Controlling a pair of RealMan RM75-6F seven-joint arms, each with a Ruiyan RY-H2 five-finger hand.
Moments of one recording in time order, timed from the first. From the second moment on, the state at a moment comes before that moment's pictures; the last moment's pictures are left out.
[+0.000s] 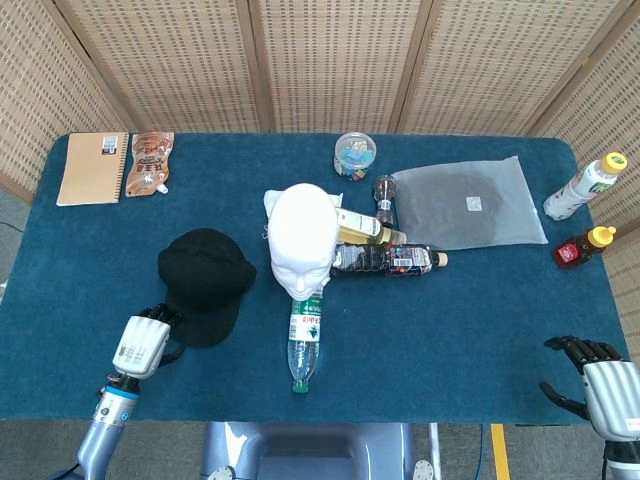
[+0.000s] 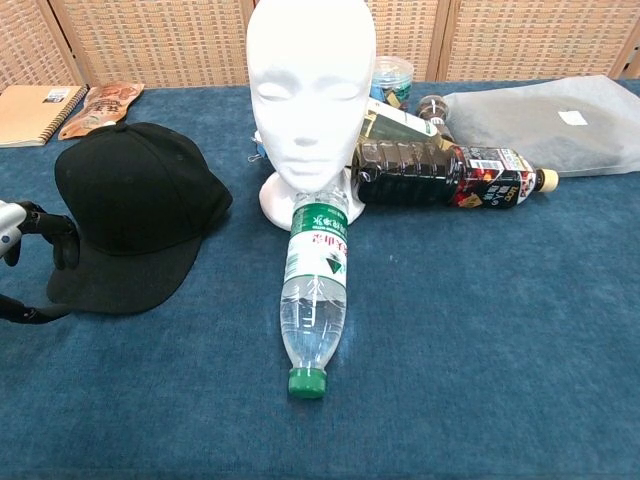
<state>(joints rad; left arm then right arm) -0.24 -1.72 -0.01 -1.14 1.63 1.41 0.19 -0.02 -1.14 -0.01 -1.51 -1.68 1.66 0.07</state>
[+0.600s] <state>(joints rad) -0.26 -1.79 -0.01 -1.07 1.61 1.41 0.19 -0.03 -1.14 0.00 -1.49 -1.66 1.67 0.09</state>
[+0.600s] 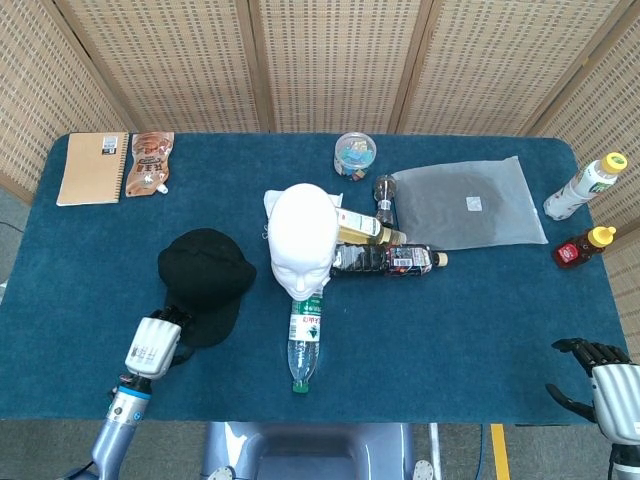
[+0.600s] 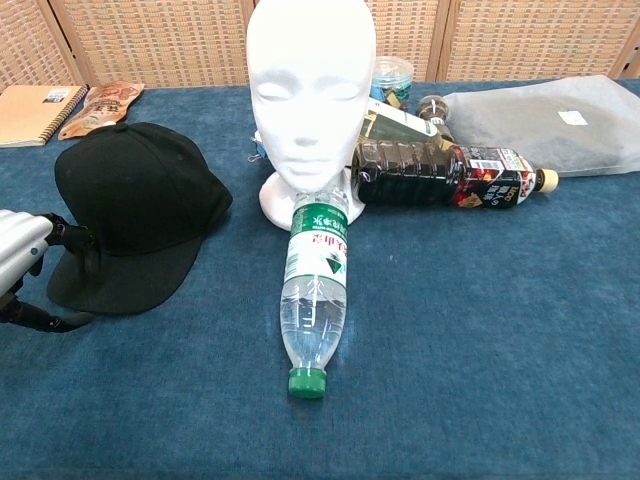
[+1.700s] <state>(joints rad) -0.39 -1.84 -0.16 -1.00 1.57 1.43 0.11 -0.04 -1.13 0.01 -1.50 -1.65 1.69 0.07</state>
